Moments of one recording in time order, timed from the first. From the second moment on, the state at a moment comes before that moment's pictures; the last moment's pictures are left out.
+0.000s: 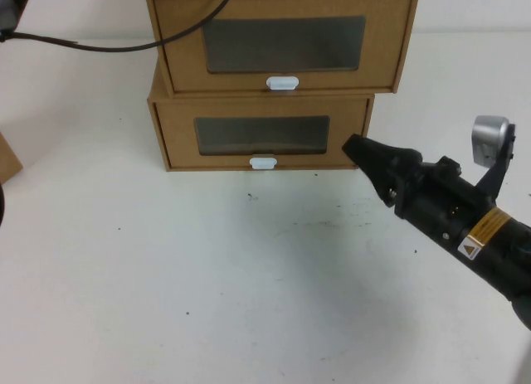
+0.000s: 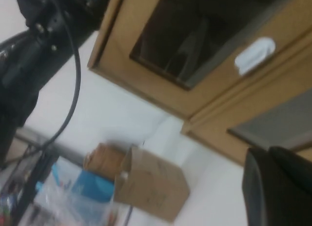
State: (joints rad) right arm 0.47 1.67 -0.59 -0.34 -1.13 1.22; left arm -0.17 2.29 -2.46 -0.98 0.85 0.66
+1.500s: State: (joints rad) right arm 0.48 2.04 -1.19 -0.46 -0.89 1.64; left arm -0.17 2.29 -2.46 -0.98 0.85 0.68
